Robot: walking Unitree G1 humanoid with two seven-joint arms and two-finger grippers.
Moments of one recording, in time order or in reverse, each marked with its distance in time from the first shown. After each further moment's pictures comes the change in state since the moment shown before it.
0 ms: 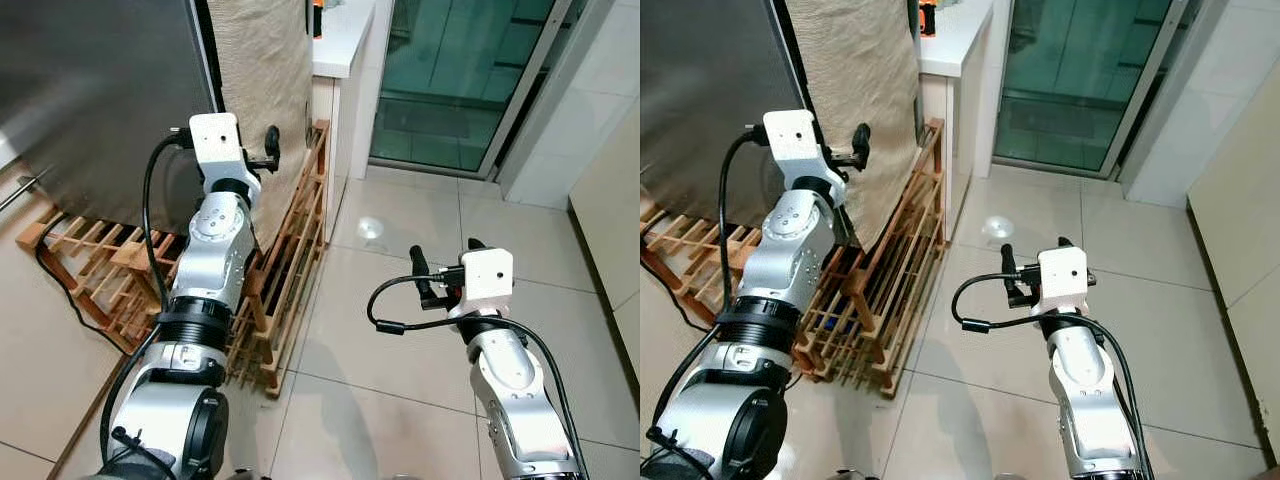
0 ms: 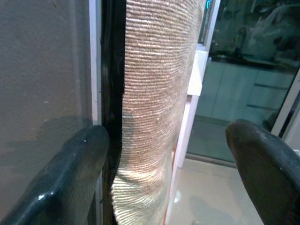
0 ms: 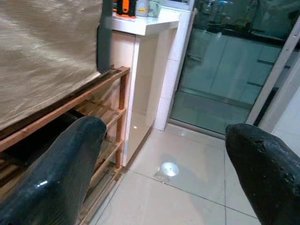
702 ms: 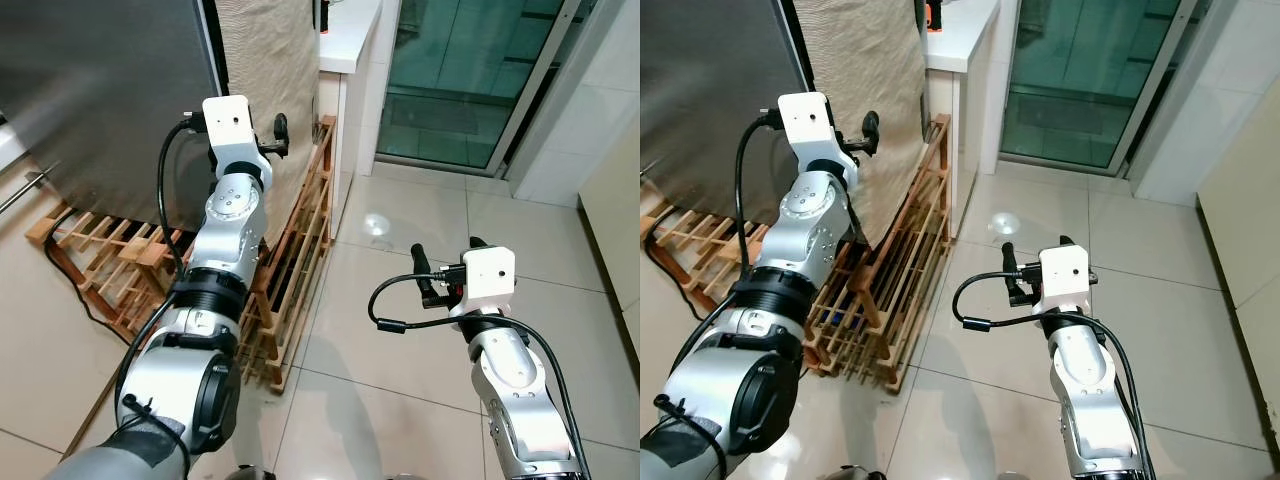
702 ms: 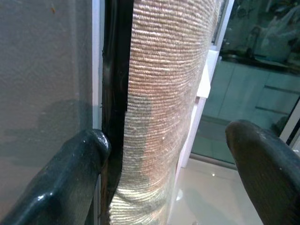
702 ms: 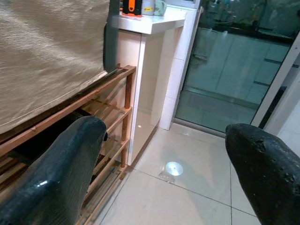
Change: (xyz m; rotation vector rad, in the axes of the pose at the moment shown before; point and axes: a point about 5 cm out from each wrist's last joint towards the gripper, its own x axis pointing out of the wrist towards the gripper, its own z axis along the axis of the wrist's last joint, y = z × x) left arm 0.018 -0.016 0.004 -0.041 0.018 0.014; right arm 0.000 -0.001 0.001 -0.001 0.004 -0.004
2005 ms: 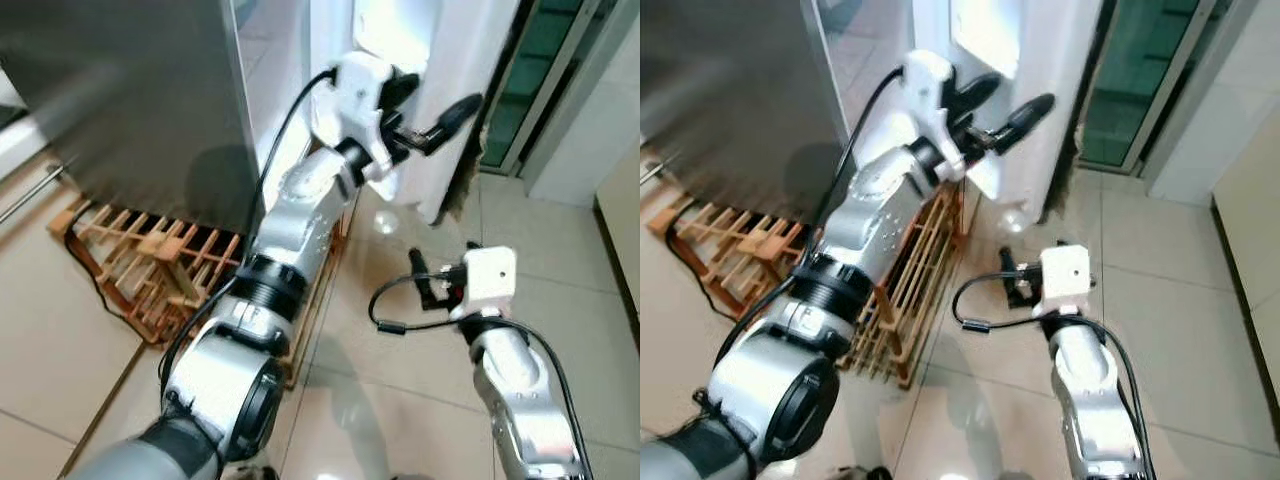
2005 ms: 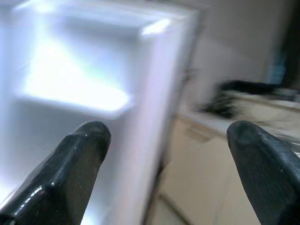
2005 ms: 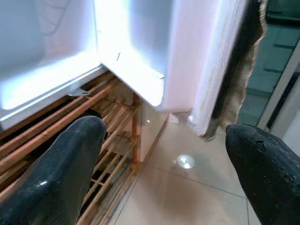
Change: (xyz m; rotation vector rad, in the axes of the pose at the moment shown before) left arm -0.039 -0.064 -0.001 -0.204 -0.104 -0.696; right arm 0.006 -0.009 0.003 0.071 0.029 -0.017
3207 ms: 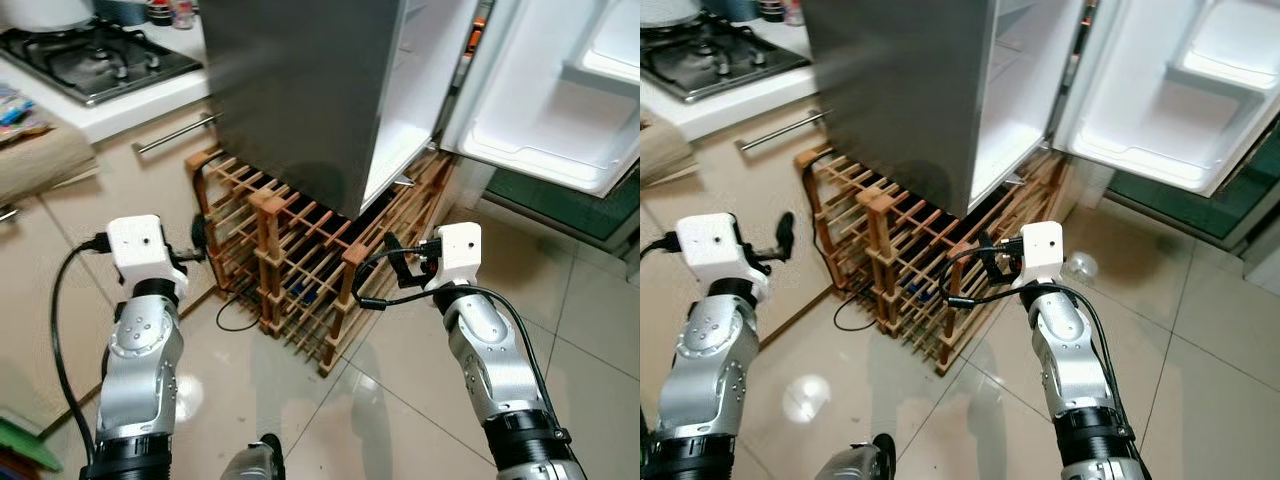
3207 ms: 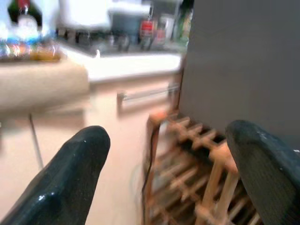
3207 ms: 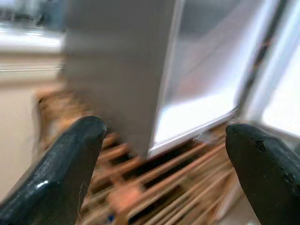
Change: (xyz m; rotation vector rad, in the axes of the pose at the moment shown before) left arm -0.178 0.078 0.015 0.392 0.104 0.939; right arm 0.039 0.026 0.006 0.001 -0.106 0.187
